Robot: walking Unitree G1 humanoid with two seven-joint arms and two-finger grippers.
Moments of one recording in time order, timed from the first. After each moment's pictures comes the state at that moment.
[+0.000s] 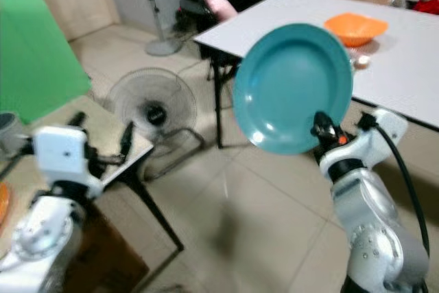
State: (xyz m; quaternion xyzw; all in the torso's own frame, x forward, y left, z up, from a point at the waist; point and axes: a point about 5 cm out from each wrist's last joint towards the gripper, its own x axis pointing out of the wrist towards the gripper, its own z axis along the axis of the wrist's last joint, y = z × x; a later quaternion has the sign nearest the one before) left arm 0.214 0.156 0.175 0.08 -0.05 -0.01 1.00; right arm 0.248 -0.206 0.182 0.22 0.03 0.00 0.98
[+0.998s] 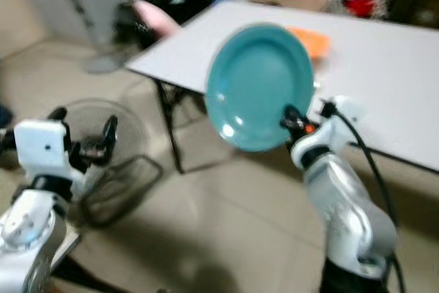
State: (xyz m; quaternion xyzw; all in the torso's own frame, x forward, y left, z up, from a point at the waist) left arm 0.219 0.177 0.175 0.09 -0.04 0.01 0.99; right arm 0.270 -0.169 0.177 0.22 0.06 0.06 0.97
